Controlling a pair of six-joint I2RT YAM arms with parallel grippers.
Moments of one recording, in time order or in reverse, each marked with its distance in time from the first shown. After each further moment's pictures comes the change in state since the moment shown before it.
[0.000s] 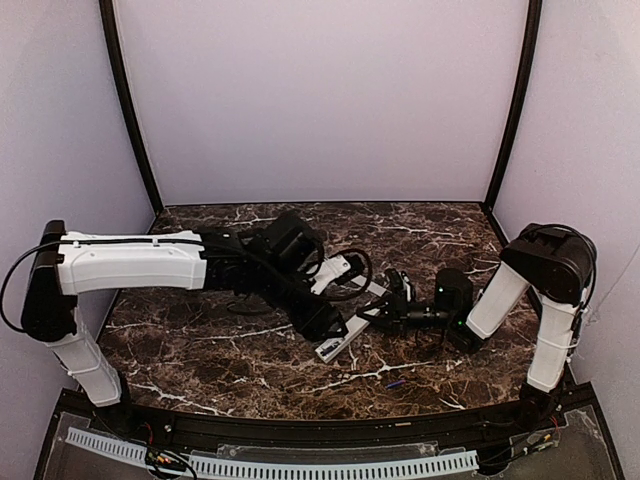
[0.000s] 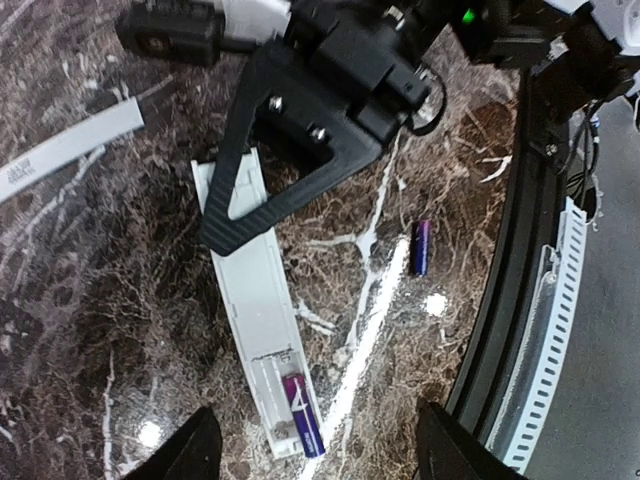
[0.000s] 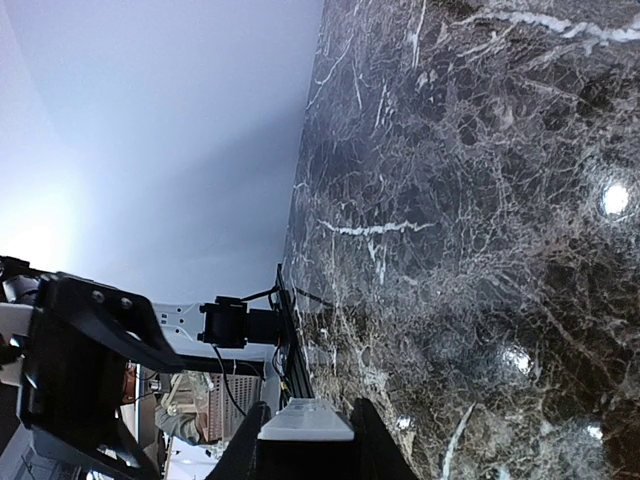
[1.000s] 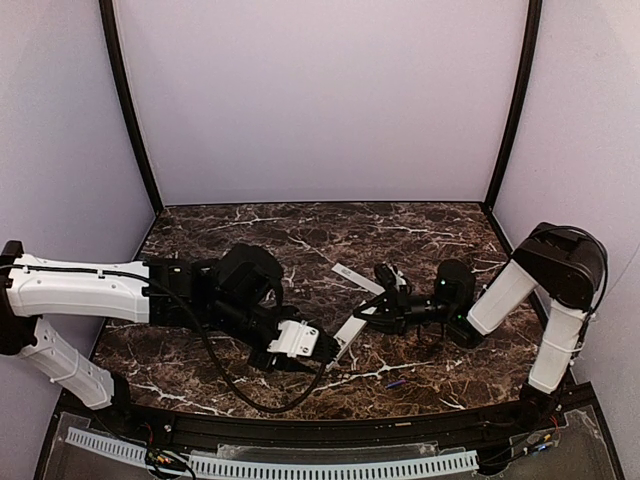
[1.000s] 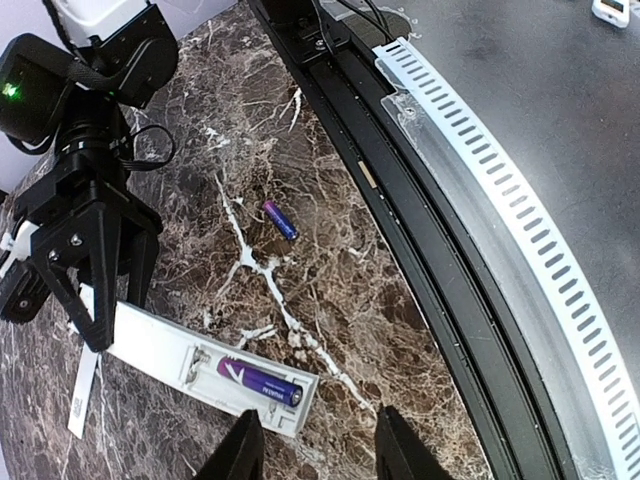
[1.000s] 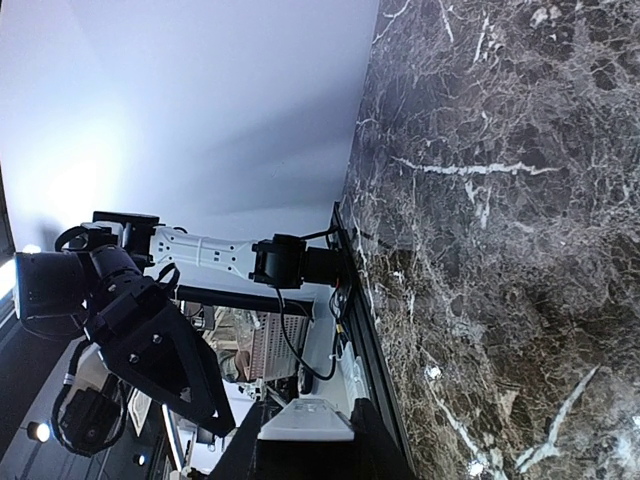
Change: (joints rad) left arm -0.096 -0.333 -0.323 0.124 0.126 0.820; right arm 0.016 -0.068 0.031 0.006 -0.189 0.089
